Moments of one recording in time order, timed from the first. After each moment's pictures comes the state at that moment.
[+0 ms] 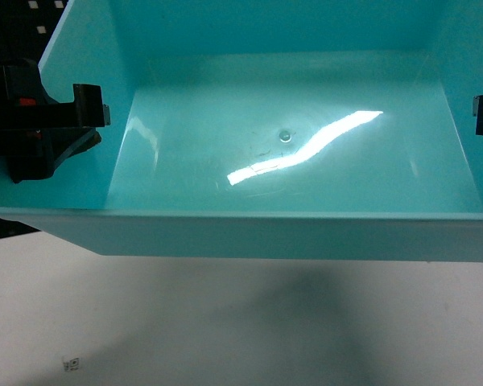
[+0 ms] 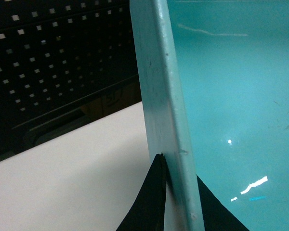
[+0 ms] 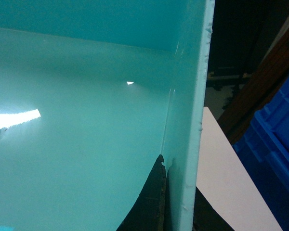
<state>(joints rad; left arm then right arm) -0.29 1.28 0.61 0.31 -0.04 -0.13 0.30 1.28 0.62 0.43 0.20 -0.05</state>
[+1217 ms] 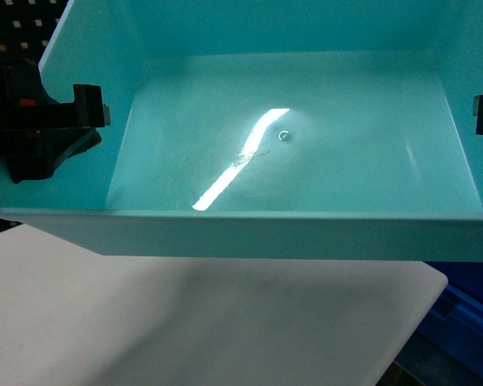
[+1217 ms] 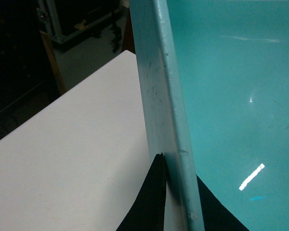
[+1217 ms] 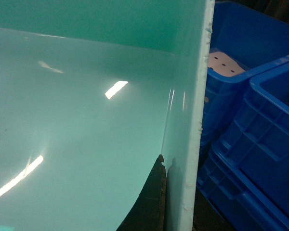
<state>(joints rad) -0.29 1.28 0.61 0.31 -0.04 -0.12 0.30 1.28 0.62 0.43 0.20 -0.05</state>
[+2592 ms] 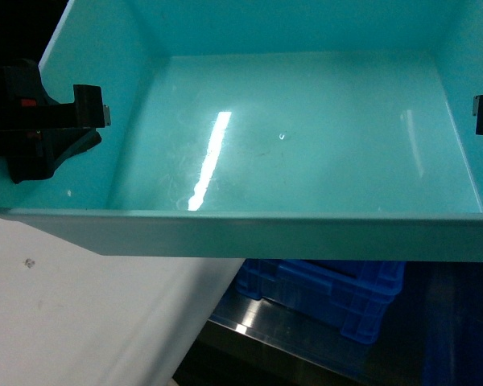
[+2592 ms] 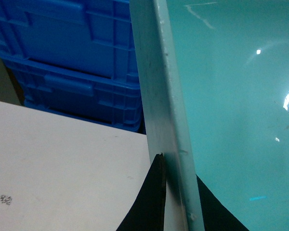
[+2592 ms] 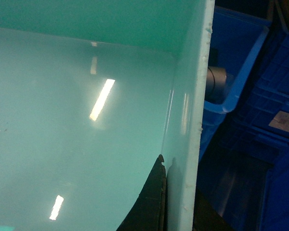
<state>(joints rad) -0.29 1.28 0.61 0.31 -0.04 -0.12 0.30 1.28 0.62 0.43 0.20 -0.05</state>
